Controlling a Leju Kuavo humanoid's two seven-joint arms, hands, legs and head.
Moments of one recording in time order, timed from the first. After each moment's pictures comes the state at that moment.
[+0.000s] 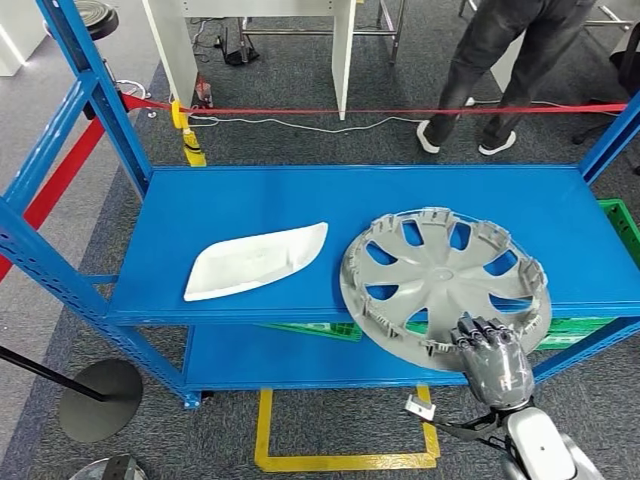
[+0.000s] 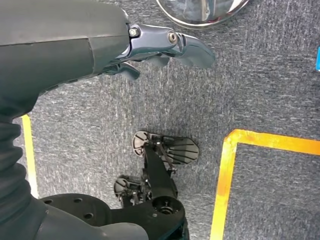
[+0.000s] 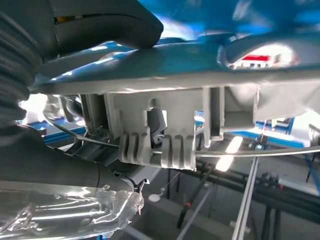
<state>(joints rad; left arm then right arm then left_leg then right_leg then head) -0.07 -0.09 1.00 -0.25 -0.81 -0.01 -0.38 0.07 -0.30 0.31 -1.45 1.57 -0.67 0.07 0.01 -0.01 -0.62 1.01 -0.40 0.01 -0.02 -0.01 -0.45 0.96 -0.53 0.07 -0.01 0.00</state>
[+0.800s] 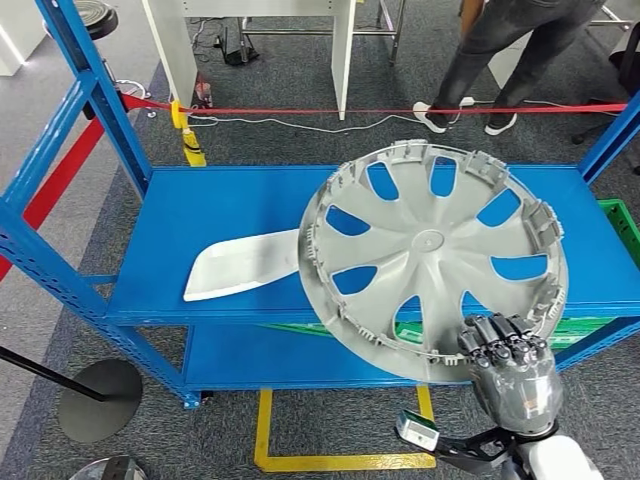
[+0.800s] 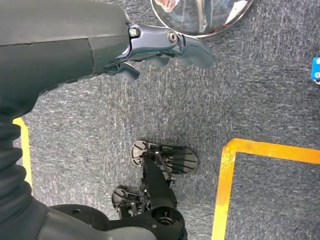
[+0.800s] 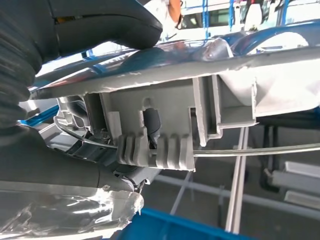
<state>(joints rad) -0.06 -0.09 1.00 -0.25 -0.84 0.03 -0.41 0.23 -0.08 0.11 -1.88 1.57 -0.67 -0.23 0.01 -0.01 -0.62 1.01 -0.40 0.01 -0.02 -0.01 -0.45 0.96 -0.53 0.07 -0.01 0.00</state>
